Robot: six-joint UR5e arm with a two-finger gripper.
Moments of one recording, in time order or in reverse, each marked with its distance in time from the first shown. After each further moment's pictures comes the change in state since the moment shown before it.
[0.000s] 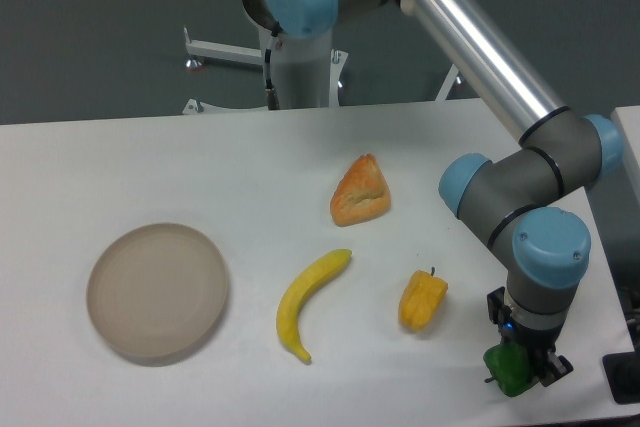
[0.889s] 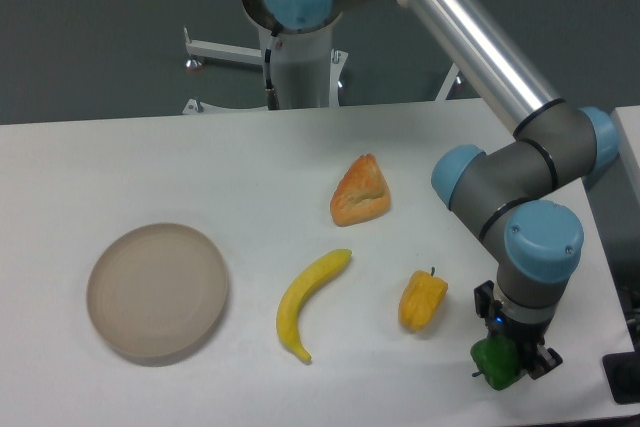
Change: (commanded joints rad) arm -0.035 0.112 -0.115 -0.052 -0.066 -0.142
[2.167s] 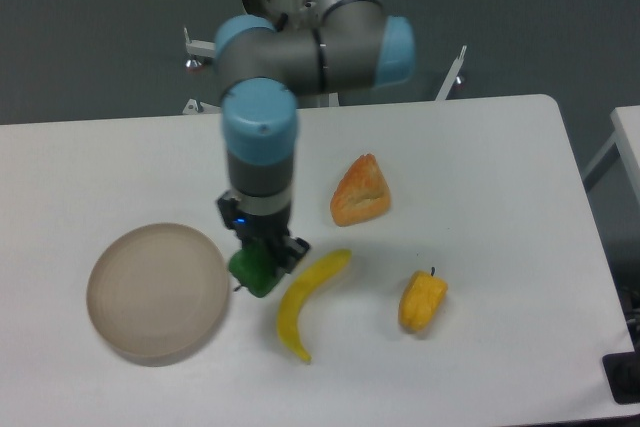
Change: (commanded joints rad) arm -0.396 0.425 -0.571 0.049 -0.035 -0.859
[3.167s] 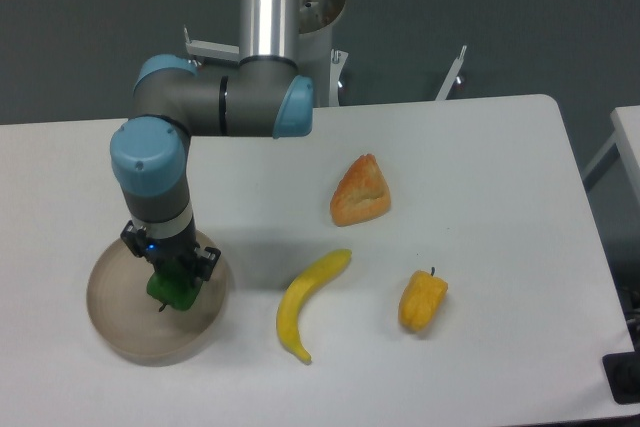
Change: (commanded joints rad) arm -0.112 -0.140 -0.020 0.164 -0.006 -0.290
